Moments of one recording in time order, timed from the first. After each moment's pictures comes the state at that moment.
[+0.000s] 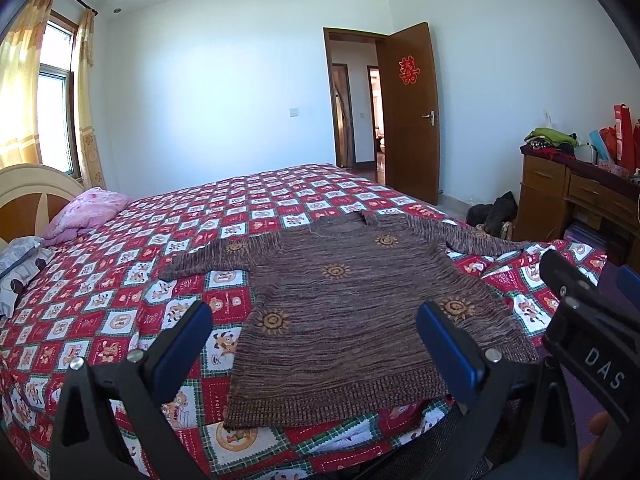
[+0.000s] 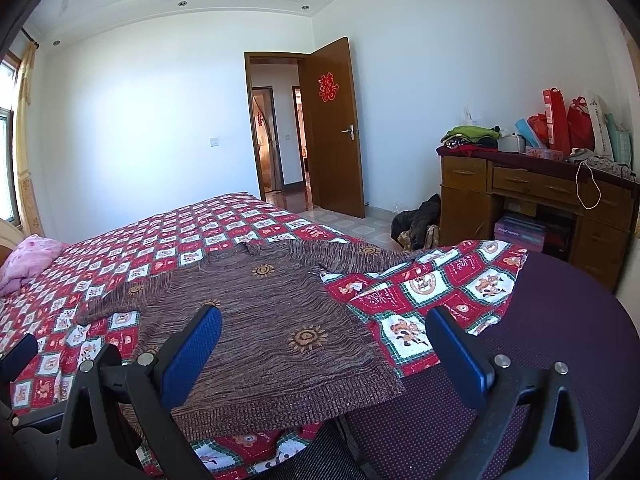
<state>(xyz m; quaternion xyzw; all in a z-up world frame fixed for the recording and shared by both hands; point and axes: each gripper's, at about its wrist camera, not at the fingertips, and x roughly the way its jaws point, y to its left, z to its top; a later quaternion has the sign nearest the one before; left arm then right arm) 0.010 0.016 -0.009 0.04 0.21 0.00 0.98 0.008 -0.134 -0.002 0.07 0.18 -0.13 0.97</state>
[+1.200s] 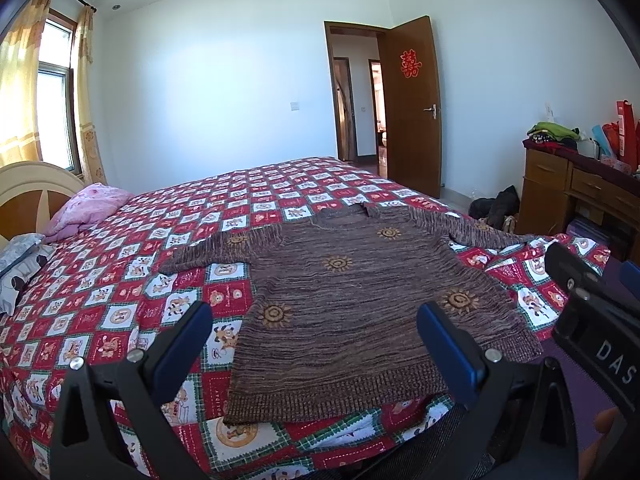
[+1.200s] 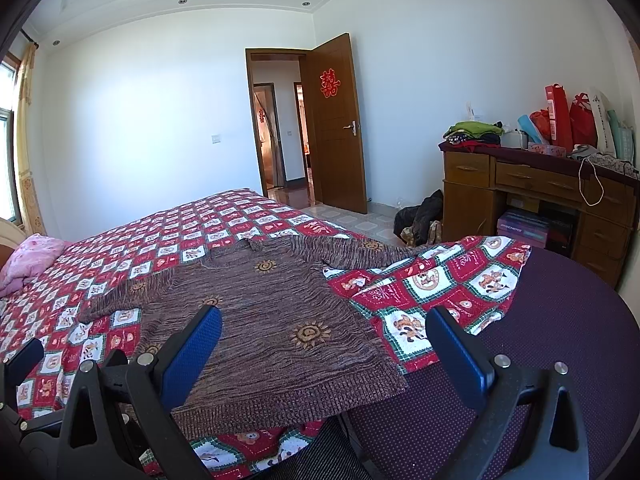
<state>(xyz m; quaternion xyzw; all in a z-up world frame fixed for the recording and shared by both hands) 0.013 0.015 -0.016 0.04 0.22 0.00 0.97 0.011 -0.134 -0.006 0.07 0.18 -0.13 0.97</state>
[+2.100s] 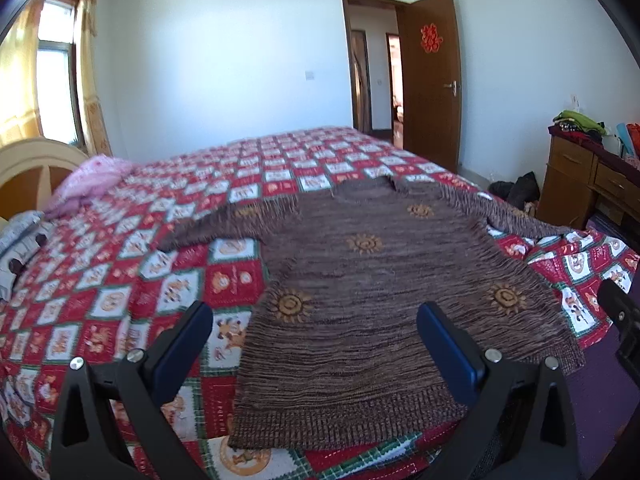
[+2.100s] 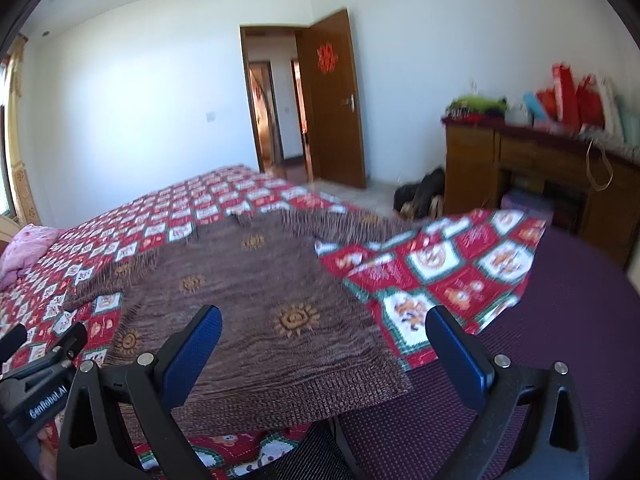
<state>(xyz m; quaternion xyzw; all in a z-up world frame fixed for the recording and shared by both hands) 0.083 0.041 -0.048 0.02 0.29 0.02 0.96 0.065 -0.176 -0.051 0.10 0.25 -0.12 0.96</state>
